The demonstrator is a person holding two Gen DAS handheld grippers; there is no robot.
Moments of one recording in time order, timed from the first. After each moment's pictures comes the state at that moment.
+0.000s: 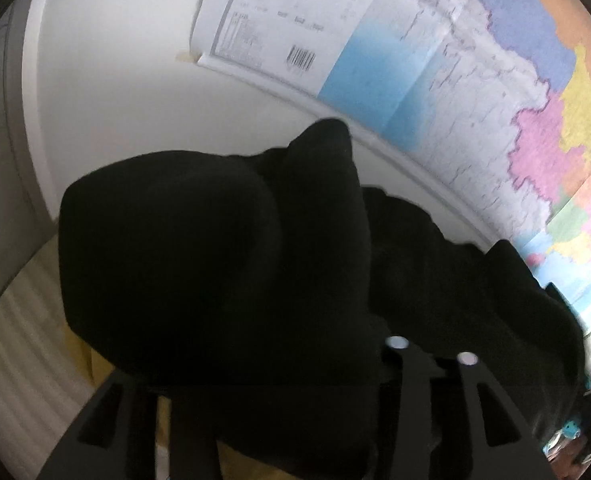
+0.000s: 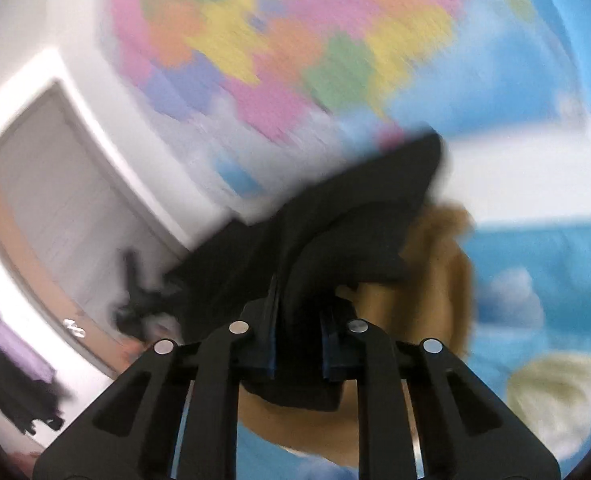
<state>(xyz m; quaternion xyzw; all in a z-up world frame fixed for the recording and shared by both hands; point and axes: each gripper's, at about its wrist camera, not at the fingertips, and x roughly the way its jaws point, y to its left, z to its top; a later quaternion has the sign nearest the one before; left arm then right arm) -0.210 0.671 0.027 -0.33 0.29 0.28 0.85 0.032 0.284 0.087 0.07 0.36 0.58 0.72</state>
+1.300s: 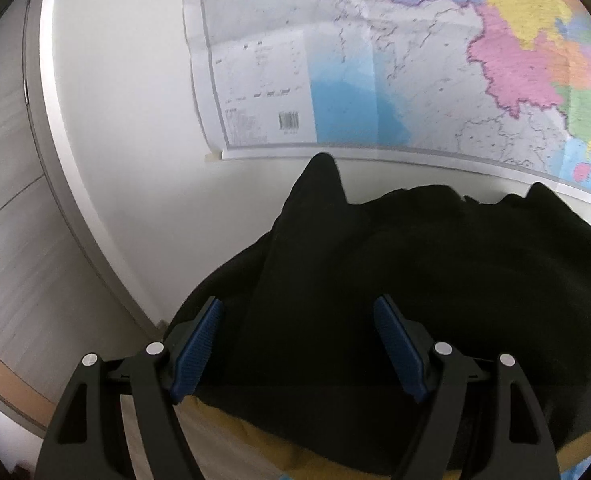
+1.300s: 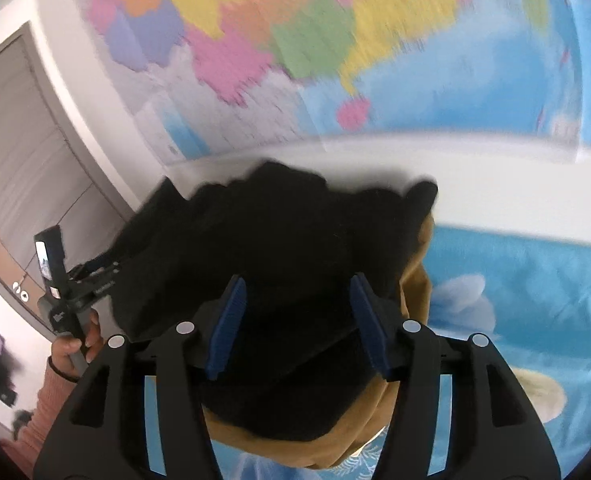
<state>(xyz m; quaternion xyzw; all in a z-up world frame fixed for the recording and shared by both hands) -0.209 0.597 0.048 -0.06 0.29 0.41 0.86 0.020 0.305 0.100 -0.03 0.30 0.57 0.76</state>
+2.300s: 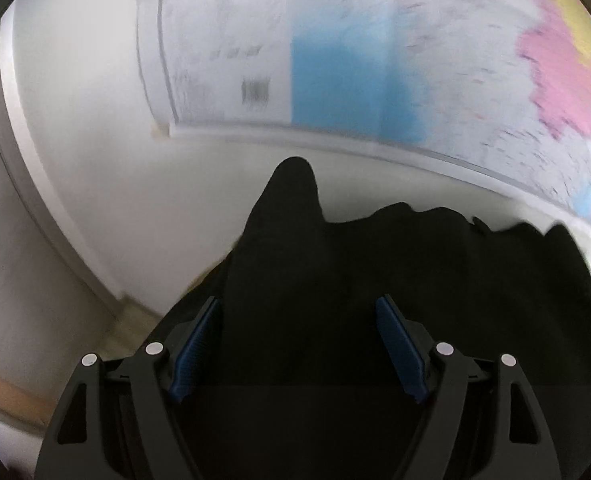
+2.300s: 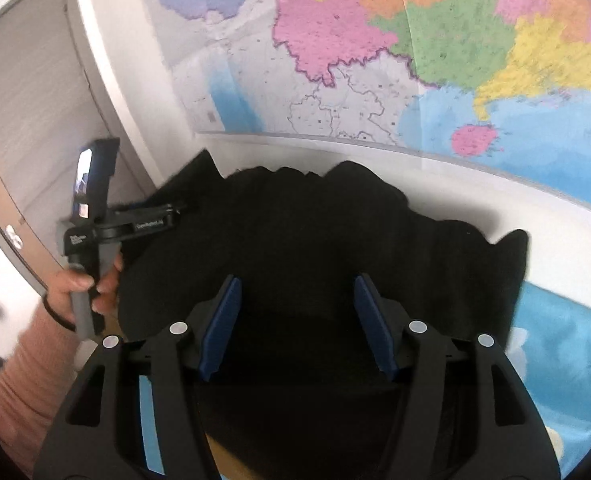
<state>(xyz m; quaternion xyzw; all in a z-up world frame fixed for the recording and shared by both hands) -0.146 0.669 0.057 -0.16 0.36 0.35 0.85 0.008 0.399 0.093 -0.10 0.32 0.58 0.74</state>
